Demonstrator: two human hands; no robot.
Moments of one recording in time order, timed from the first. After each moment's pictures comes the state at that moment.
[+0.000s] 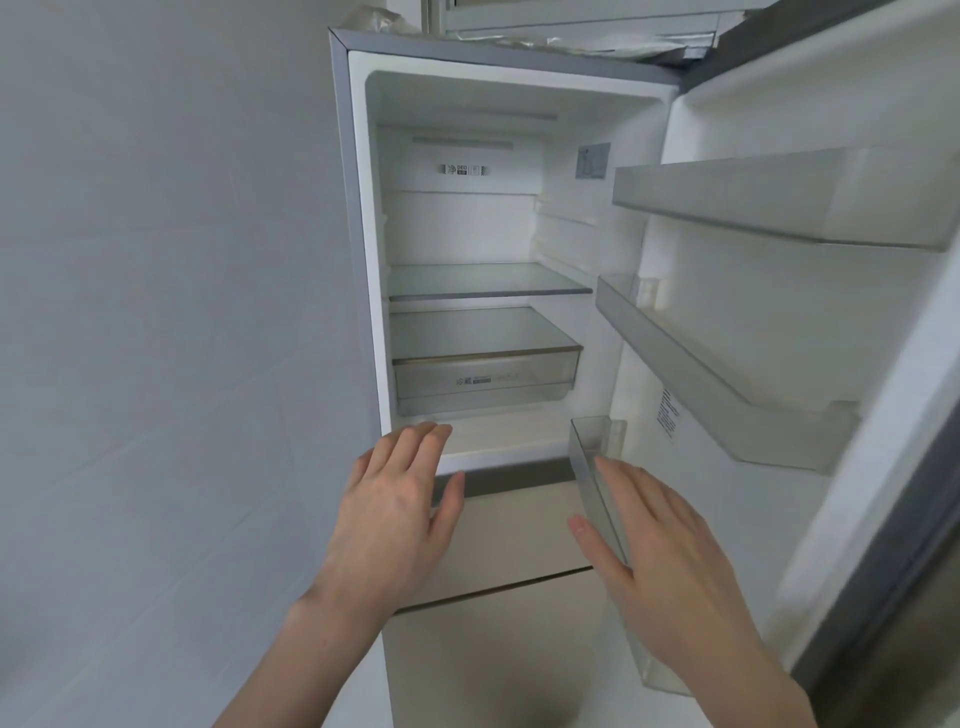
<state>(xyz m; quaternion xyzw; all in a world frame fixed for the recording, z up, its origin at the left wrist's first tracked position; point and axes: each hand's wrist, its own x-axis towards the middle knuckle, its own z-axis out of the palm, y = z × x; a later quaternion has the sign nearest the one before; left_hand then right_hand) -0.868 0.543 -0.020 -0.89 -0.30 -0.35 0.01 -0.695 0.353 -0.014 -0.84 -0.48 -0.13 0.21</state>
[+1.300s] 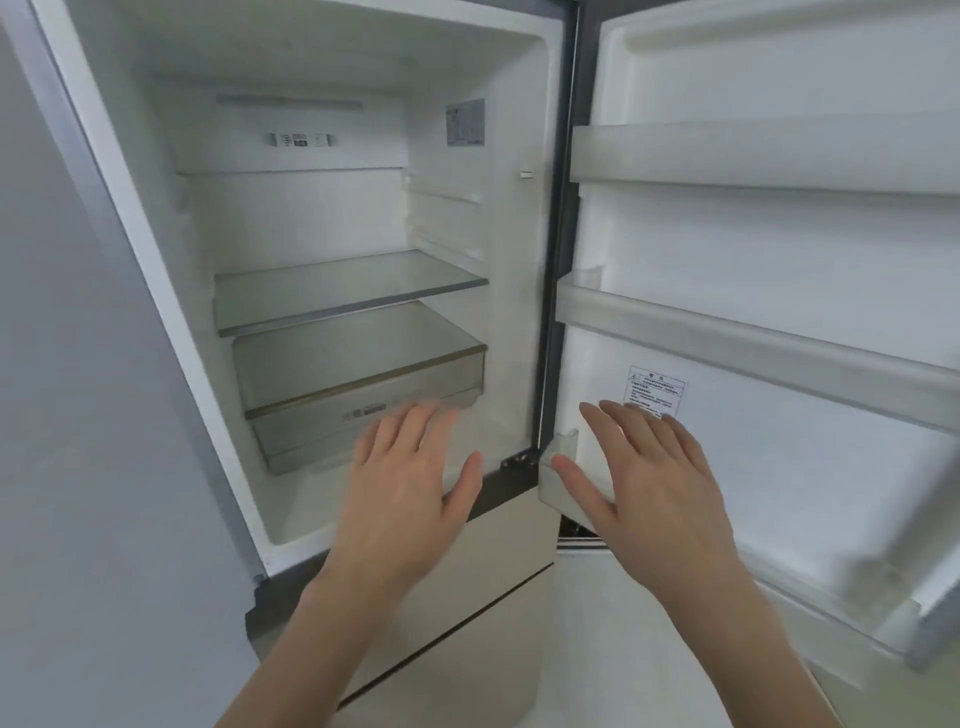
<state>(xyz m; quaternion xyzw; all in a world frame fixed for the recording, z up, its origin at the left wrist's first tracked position) -0.701 0.627 -0.010 -0.93 -0.17 -0.33 -0.01 -0.577 0.426 -0.005 -0.87 -0.36 -0.31 0.16</state>
